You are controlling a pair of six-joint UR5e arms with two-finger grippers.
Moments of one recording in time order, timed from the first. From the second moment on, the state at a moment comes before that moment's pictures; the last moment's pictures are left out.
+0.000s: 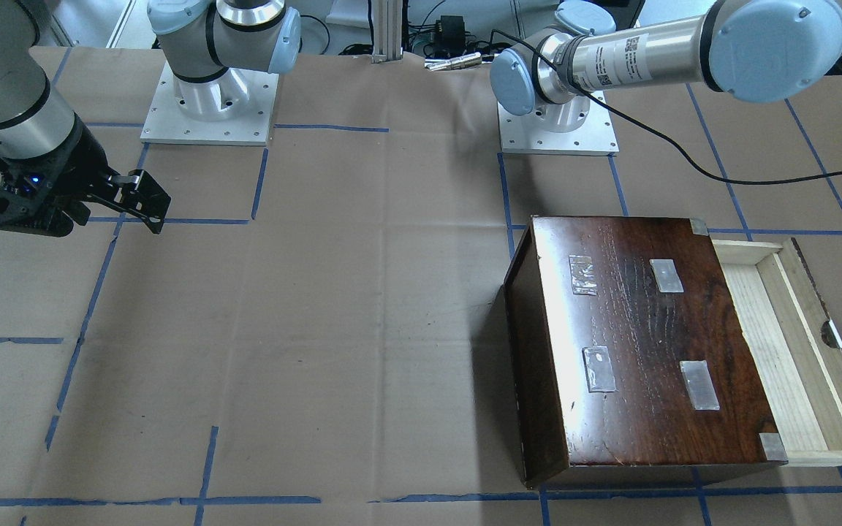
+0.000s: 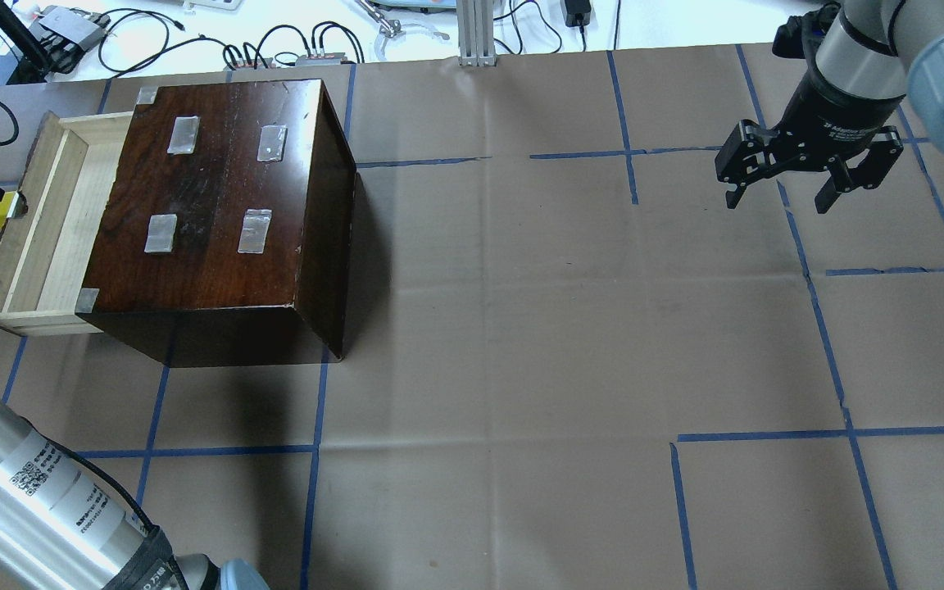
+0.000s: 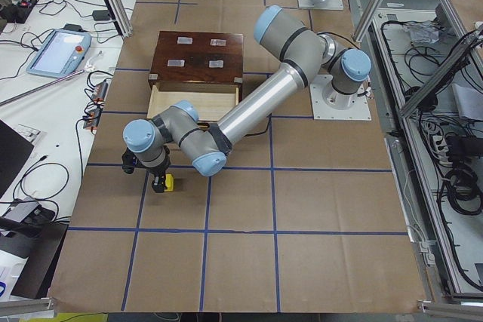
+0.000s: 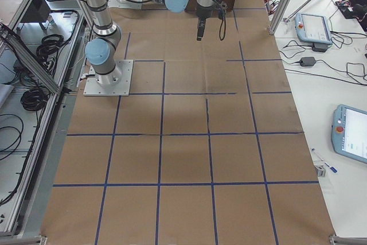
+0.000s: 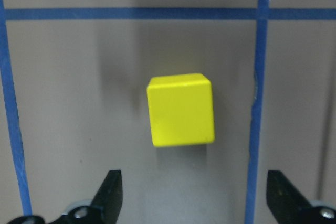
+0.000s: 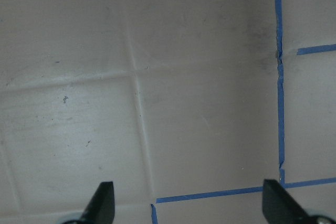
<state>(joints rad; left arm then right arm) -0.87 -2.47 -0.90 -1.35 1.57 0.70 1.43 -1.52 1.65 -1.63 -1.57 -0.03</state>
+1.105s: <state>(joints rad) -0.89 -2.57 -0.86 -1.31 1.58 0.66 1.43 -1.52 1.65 -1.63 -1.57 -0.03</state>
